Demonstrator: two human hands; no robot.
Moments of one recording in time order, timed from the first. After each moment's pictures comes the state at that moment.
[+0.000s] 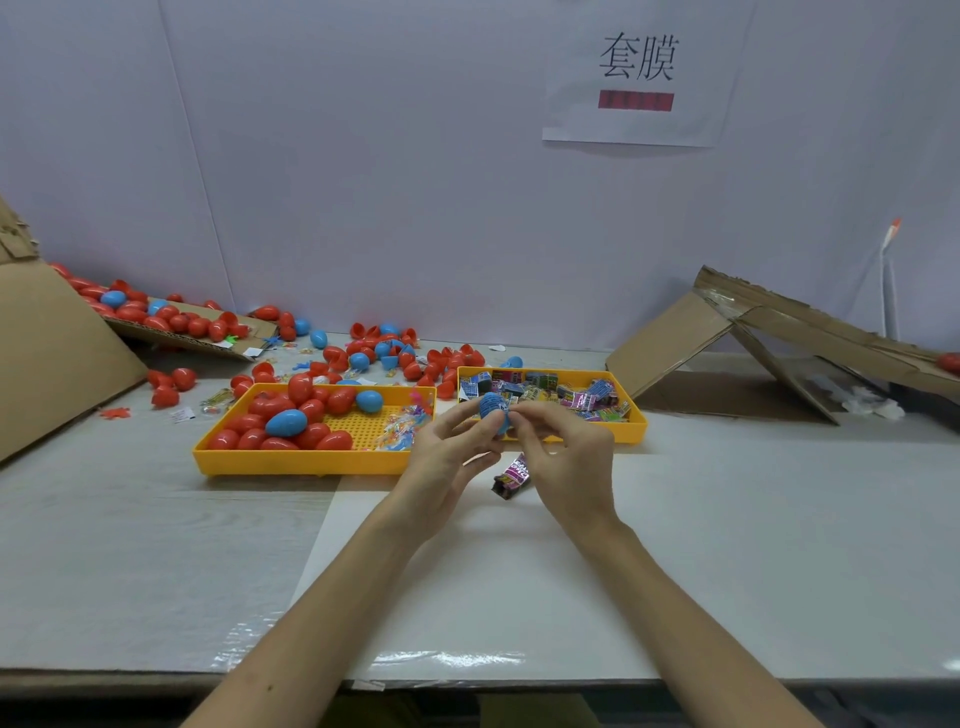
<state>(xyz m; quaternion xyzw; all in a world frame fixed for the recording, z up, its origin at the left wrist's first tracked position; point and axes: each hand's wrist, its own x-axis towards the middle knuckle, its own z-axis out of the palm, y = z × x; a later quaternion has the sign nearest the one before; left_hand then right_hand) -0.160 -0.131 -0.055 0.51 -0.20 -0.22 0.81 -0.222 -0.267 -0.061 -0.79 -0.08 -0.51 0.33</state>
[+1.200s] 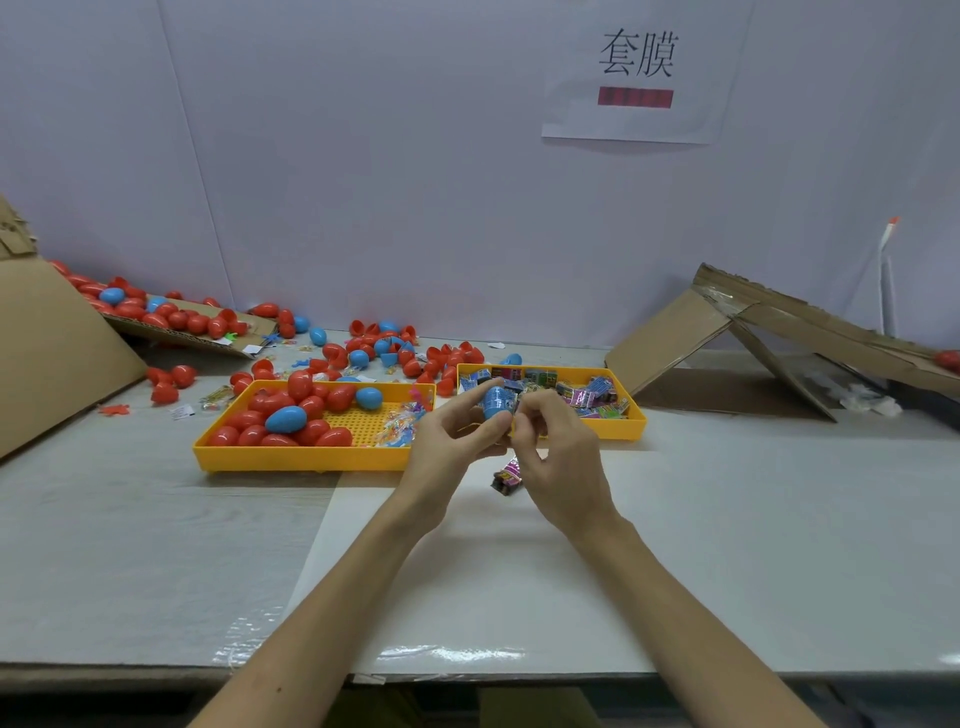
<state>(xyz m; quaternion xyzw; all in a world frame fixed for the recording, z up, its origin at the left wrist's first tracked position) -0.161 -0.132 -0.057 0.57 -0.29 -0.11 0.76 -0.223 -0.263 -0.061 -0.82 -0.09 -0.48 0.29</state>
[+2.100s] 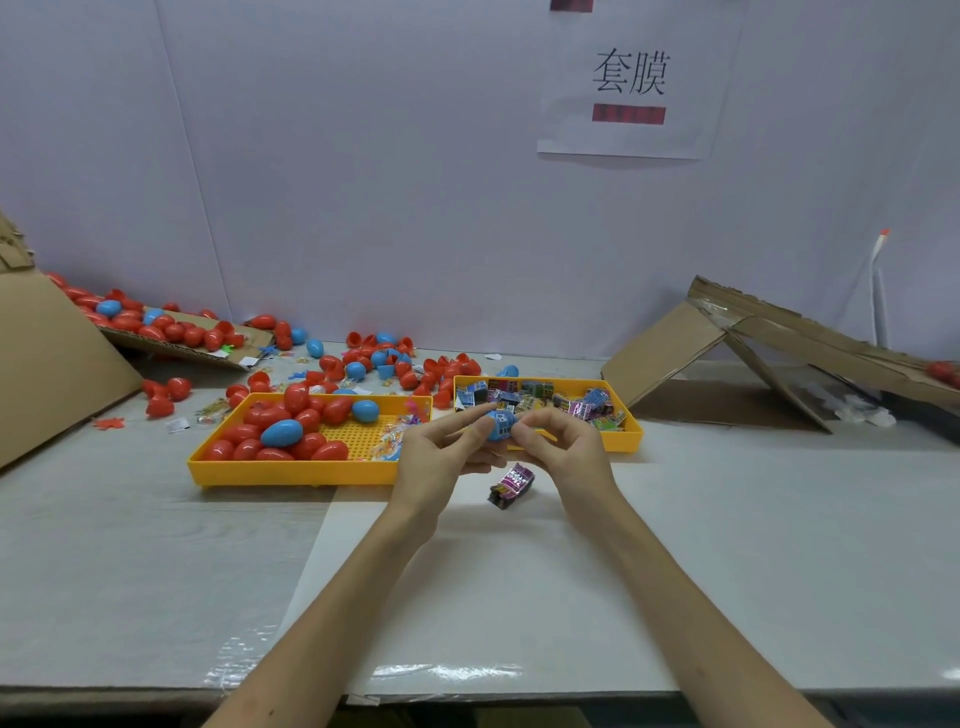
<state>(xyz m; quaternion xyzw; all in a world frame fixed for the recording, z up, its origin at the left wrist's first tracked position) -0.159 -0.131 -0.054 0.60 -0.23 -0.07 0.76 -0.215 -0.285 -0.058 -0.69 0.03 -0.25 0.68</state>
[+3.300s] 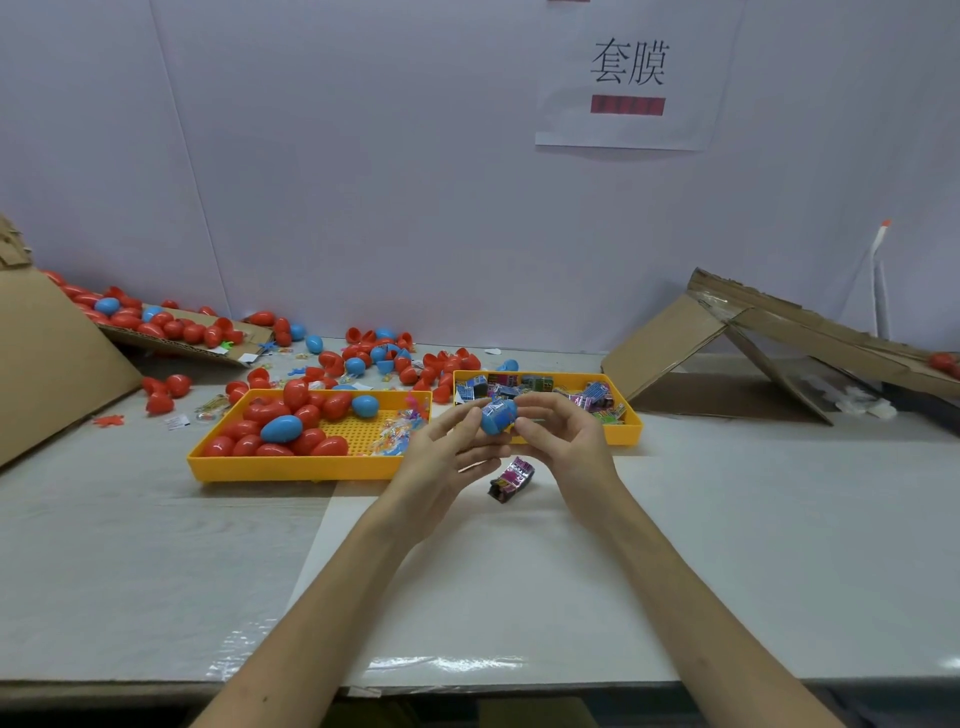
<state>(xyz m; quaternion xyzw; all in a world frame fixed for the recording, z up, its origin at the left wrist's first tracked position) -0.162 -0.125 -0.049 0.53 -0.19 -0.24 0.79 -0.213 -0.288 -0.060 -0.66 -0.02 -0.25 0.71</state>
